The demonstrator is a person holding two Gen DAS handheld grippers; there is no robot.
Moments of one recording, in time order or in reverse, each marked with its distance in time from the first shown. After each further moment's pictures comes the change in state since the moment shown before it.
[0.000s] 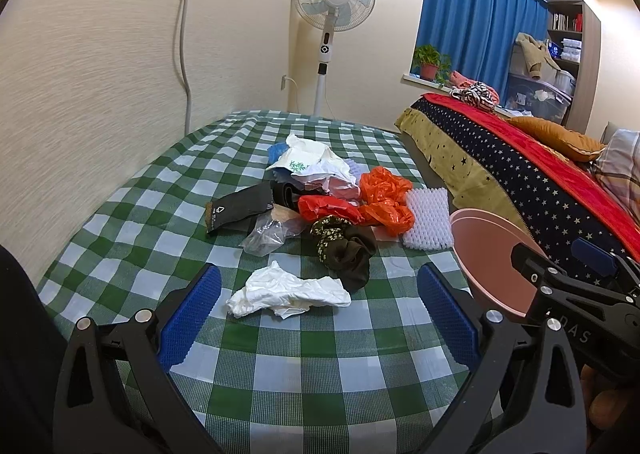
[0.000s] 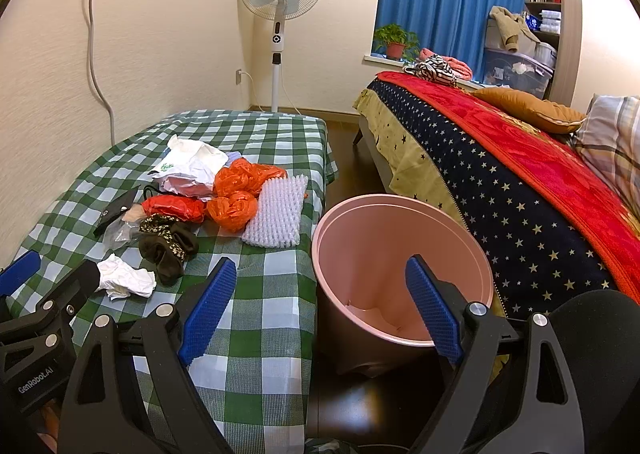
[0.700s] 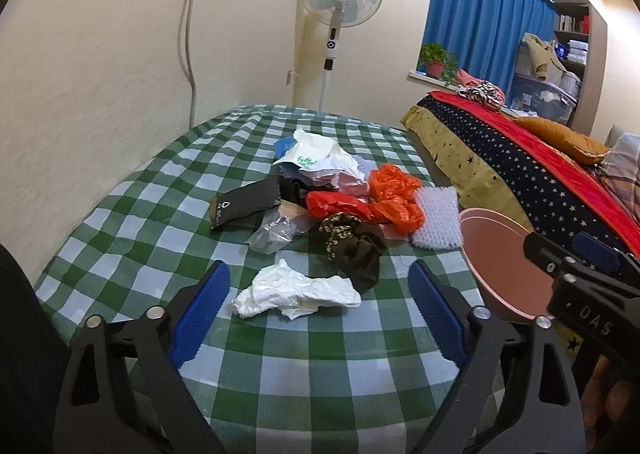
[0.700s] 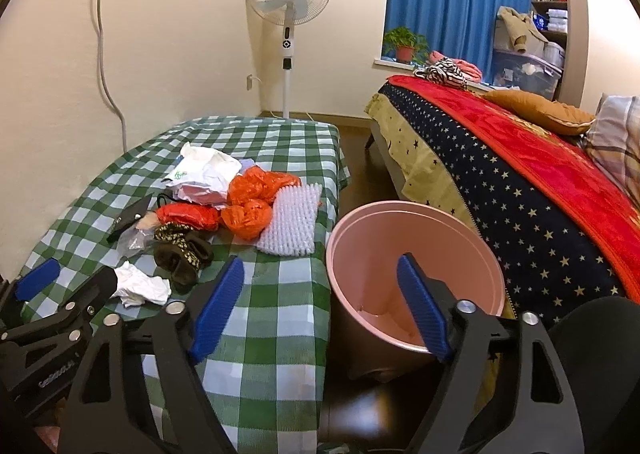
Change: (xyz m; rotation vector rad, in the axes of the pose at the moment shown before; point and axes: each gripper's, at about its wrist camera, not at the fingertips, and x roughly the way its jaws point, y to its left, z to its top) left arm 0.008 0.007 0.002 -0.024 0.015 0.016; right arm 0.002 0.003 0.008 0.015 -0.015 0.059
